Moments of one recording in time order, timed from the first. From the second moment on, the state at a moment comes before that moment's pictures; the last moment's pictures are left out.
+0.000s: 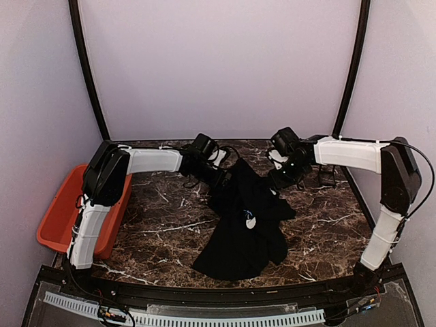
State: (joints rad) left arm -0.67 2.33 1.80 -0.36 0.14 -0.08; right arm 0.57 1.78 1.32 -0.68 0.12 0.13
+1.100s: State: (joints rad) left arm -0.68 2.42 1.94 -0.49 0.11 -0.07; right arm 0.43 1.60 1.14 -0.66 -0.15 0.16
